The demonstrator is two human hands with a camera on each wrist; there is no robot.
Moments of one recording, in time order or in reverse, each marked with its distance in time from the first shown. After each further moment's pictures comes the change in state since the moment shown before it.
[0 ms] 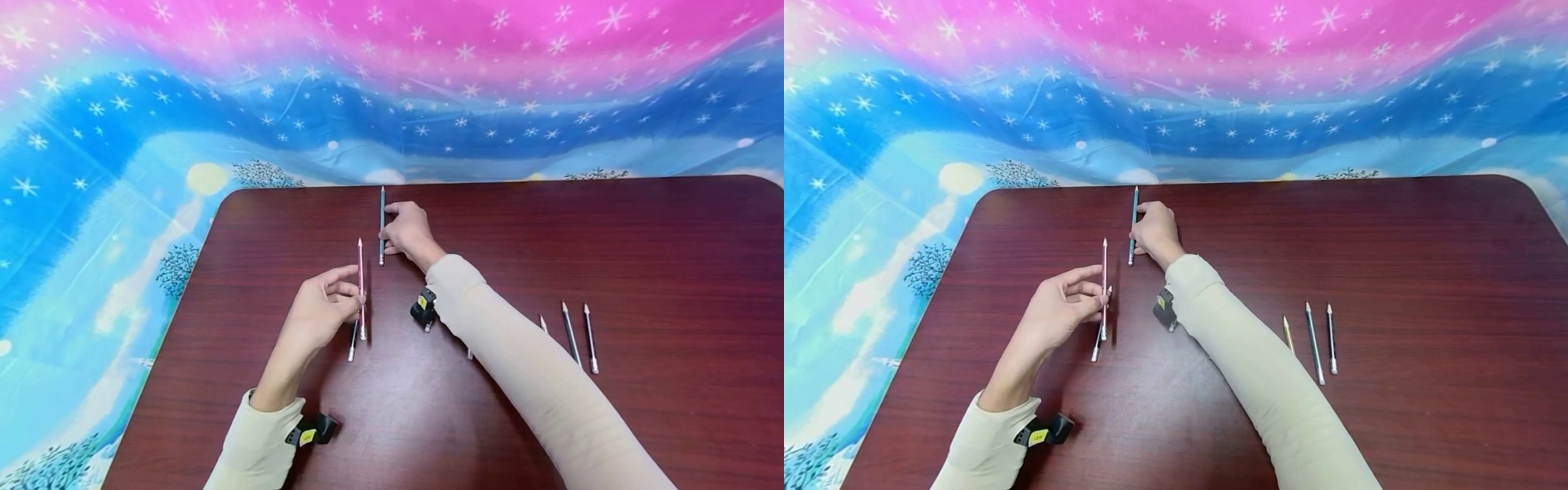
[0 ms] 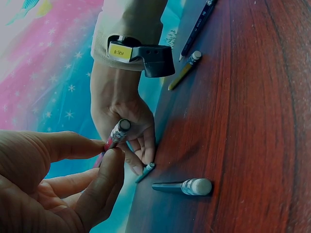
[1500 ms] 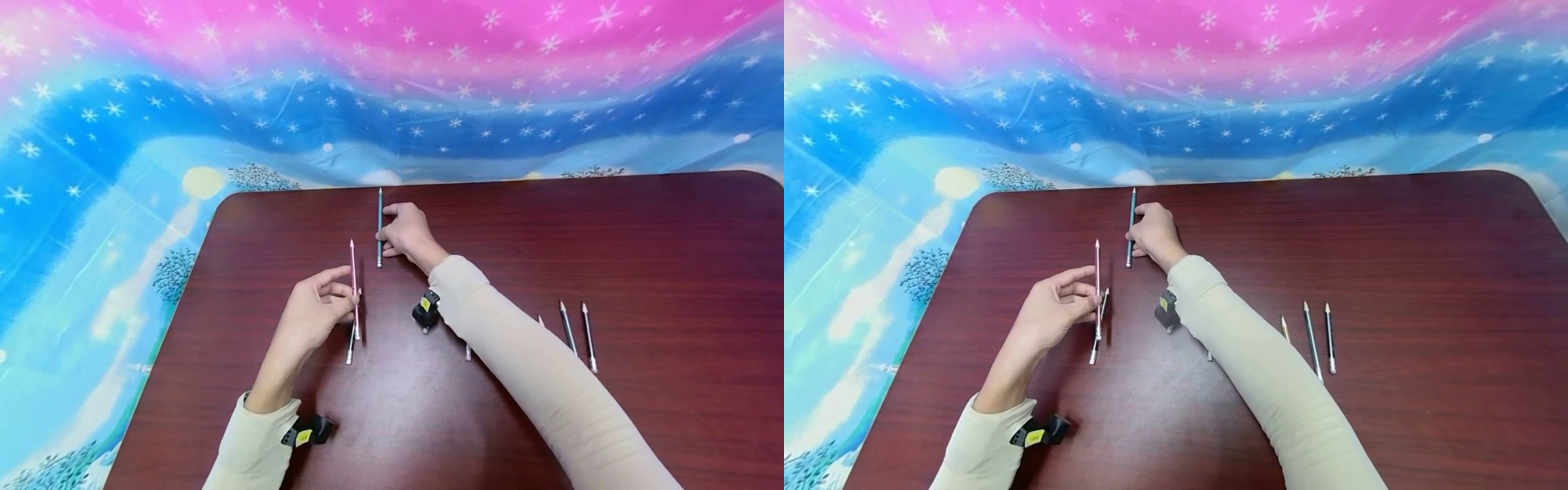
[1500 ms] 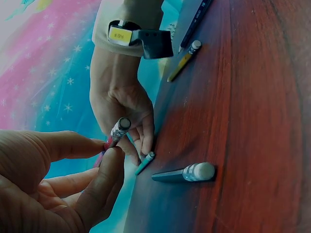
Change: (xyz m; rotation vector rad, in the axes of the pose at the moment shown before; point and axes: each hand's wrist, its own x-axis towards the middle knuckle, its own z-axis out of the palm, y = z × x) left_hand 0.004 0.000 -0.006 0.030 0.016 -0.019; right_hand -0.003 -0.001 -0.006 0.032 -0.039 0.011
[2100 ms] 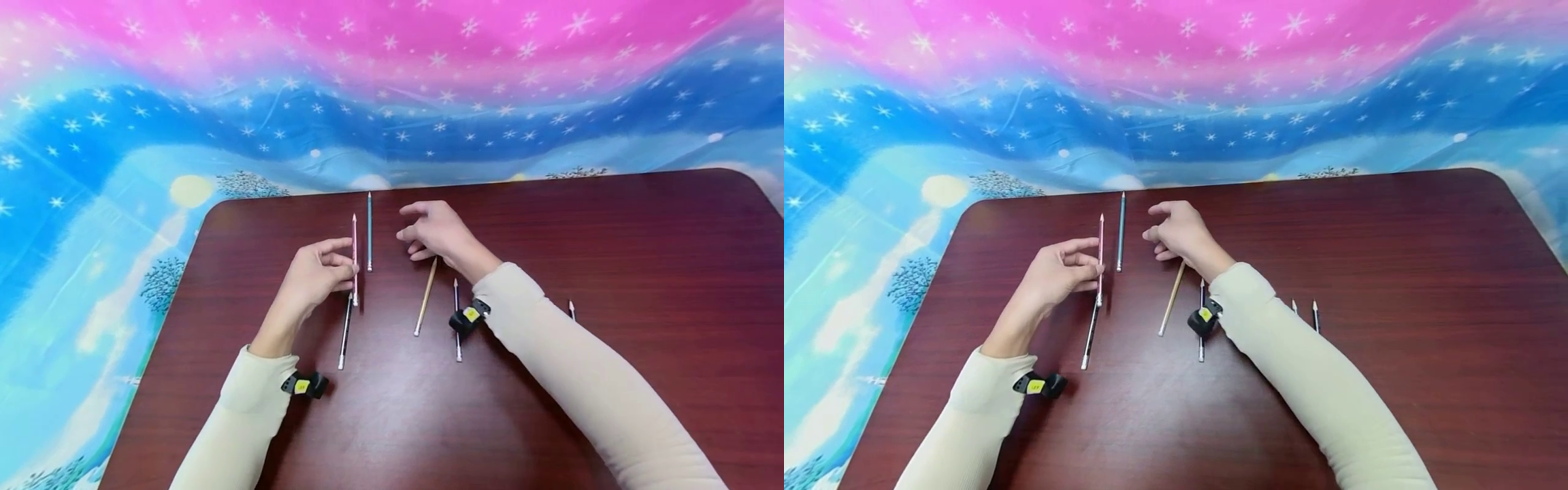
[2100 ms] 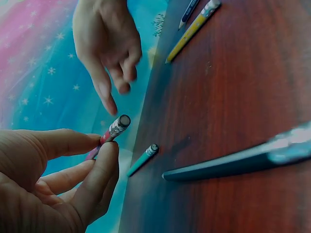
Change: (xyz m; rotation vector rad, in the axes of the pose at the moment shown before) left_hand 0.051 0.028 0.001 0.052 -0.063 -0.002; right_hand -0.044 -0.003 -0.067 -0.042 -0.090 -0.046
